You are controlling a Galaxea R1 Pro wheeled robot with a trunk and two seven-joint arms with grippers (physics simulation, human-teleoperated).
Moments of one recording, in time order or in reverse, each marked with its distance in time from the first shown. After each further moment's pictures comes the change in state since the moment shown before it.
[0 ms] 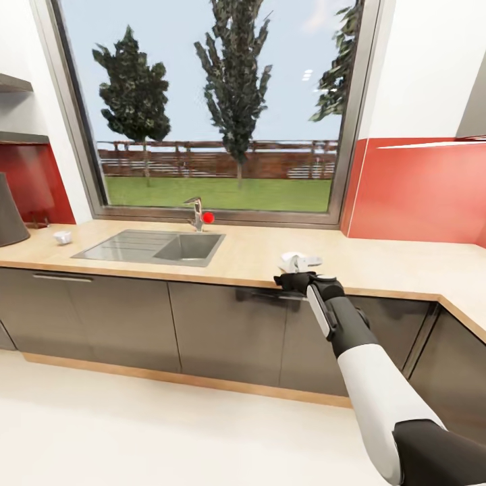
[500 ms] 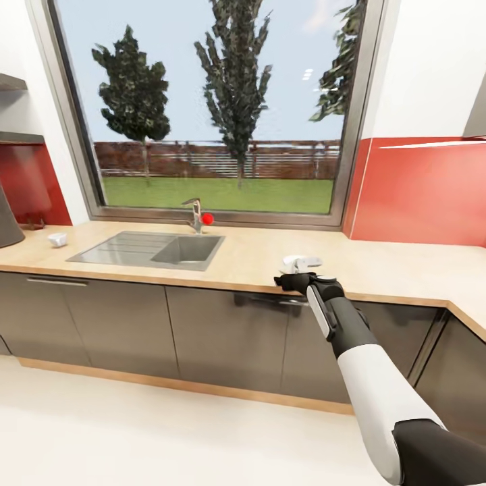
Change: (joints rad) left arm 0.000 0.000 0.001 0.000 0.000 0.001 0.000; right arm 0.000 -0.001 -0.001 0.007 0.000 -0.006 0.000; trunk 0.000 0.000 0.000
